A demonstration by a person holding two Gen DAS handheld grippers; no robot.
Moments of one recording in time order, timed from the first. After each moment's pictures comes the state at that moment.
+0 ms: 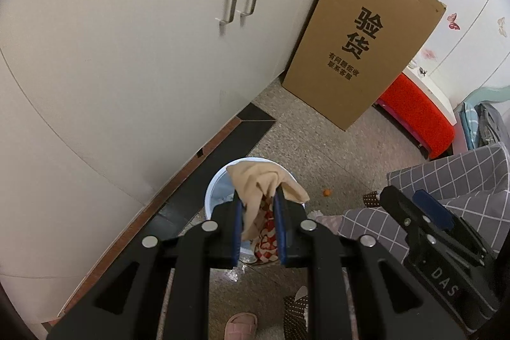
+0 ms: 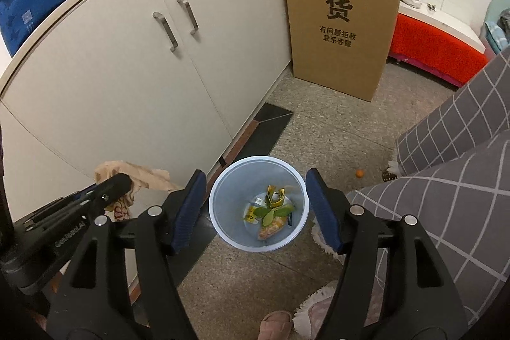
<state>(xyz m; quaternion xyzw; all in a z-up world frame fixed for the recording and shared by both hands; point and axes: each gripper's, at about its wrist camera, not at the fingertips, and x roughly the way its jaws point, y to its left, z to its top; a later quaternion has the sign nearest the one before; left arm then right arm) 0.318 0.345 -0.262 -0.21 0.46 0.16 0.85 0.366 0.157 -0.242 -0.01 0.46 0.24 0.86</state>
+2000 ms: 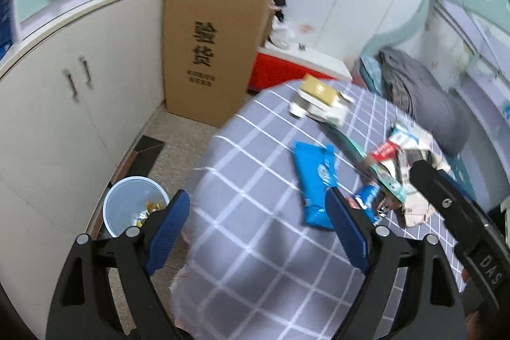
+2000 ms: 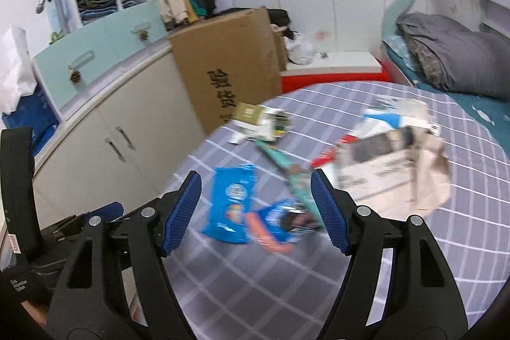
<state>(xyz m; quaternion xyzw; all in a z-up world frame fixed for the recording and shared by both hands) 0.304 0.029 -0.117 -0.11 0.43 -0.02 0.90 0.279 -0.175 -0.078 0.09 0.32 0.10 0.94</state>
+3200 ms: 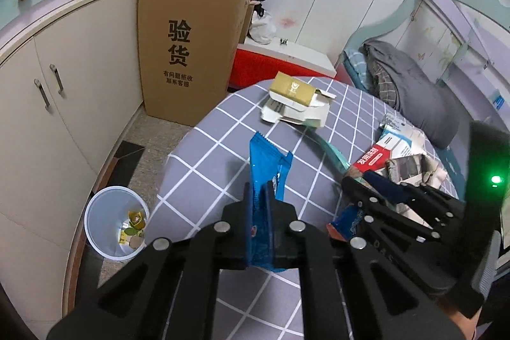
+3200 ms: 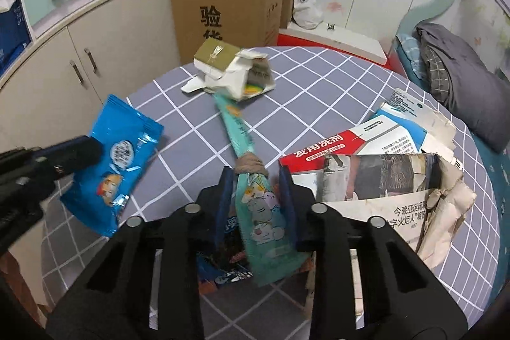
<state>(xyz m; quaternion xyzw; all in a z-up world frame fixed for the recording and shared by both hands) 0.335 0.012 -0.122 -0.11 0.42 -0.06 0.90 0.353 -0.156 -0.134 -0.07 0.42 0.11 0.90</state>
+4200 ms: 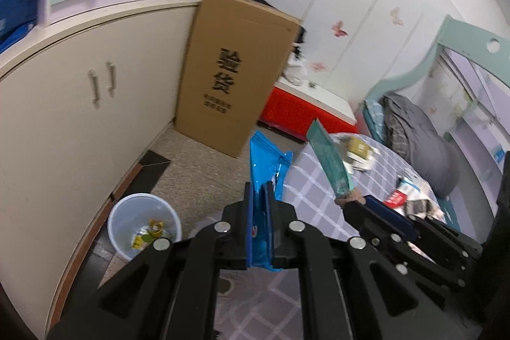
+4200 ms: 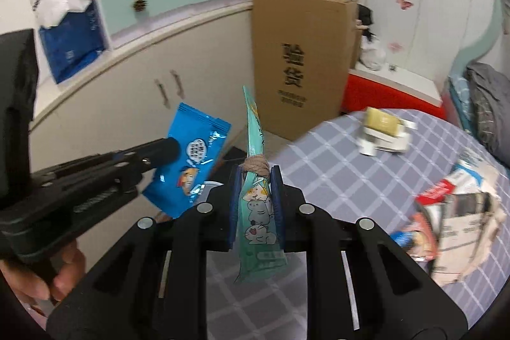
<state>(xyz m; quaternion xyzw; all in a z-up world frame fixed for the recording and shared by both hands) 0.282 0.148 -0.094 -0.19 0.35 0.00 0.92 0.289 -0.021 -0.071 -0.05 0.35 0.24 0.90</state>
